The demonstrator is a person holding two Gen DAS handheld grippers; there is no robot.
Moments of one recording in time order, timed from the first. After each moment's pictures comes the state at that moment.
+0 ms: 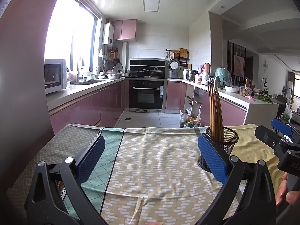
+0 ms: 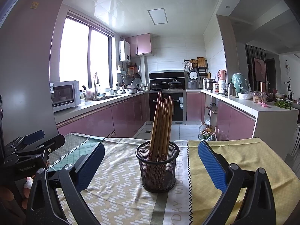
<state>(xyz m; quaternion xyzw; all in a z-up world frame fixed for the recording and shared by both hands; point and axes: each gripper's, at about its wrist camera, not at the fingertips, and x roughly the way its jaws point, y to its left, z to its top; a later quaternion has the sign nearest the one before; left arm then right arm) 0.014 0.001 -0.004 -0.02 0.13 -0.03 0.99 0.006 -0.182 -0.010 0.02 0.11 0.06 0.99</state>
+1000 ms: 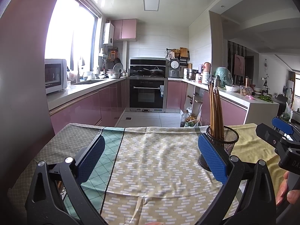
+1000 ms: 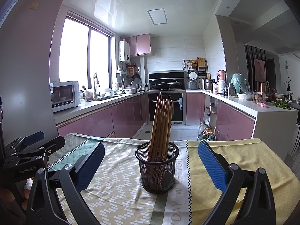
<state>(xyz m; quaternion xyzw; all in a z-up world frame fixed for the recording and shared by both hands) 0.015 0.002 -0.004 -0.01 0.13 -0.03 0.99 0.004 -0.183 -0.009 0.02 0.11 0.05 0.99</state>
